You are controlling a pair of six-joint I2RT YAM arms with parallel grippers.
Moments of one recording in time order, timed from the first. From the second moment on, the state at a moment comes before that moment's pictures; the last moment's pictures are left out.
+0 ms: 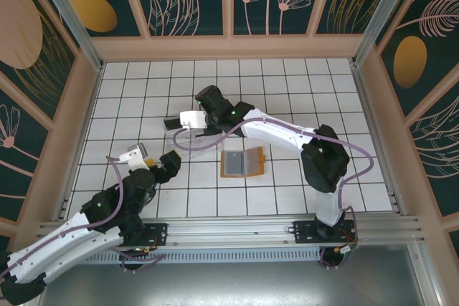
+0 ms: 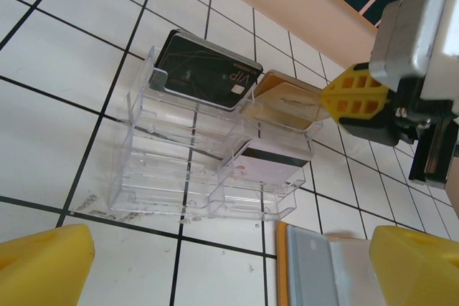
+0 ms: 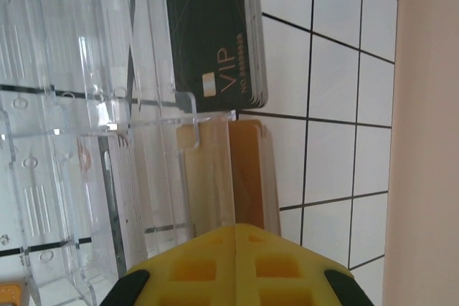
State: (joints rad) left arm -0.96 0.35 0.41 -0.55 -0.63 -1.00; right arm 0.92 1.91 1.58 -0.46 0.11 -0.95
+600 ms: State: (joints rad) left arm -0.96 0.35 0.40 -0.55 -0.63 -1.00; right arm 0.90 1.91 1.55 -0.45 0.12 -0.92
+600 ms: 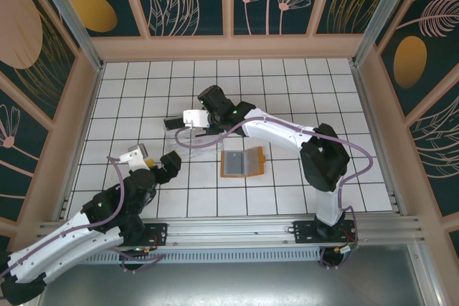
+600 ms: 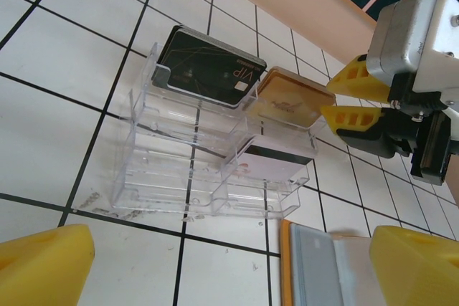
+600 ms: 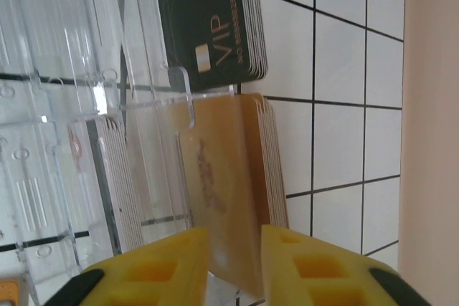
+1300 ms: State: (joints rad) left arm -0.96 0.40 0.40 -0.48 -0.61 -0.99; right arm 0.86 1.78 1.47 -0.34 0.20 -0.59
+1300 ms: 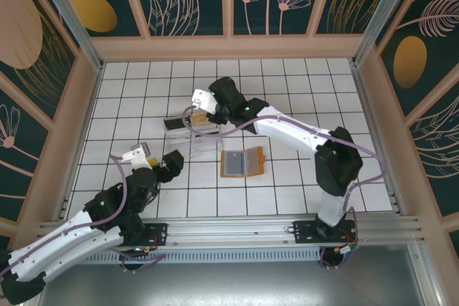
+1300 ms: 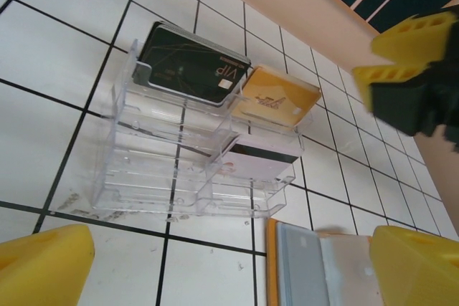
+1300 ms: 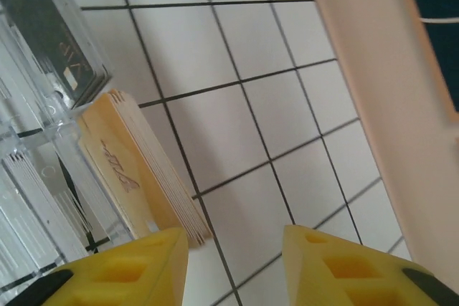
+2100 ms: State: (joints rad) left arm -0.96 0.99 0.49 -0.10 -0.36 -0.96; right arm 0.62 1.28 0.84 -0.27 0.00 0.42
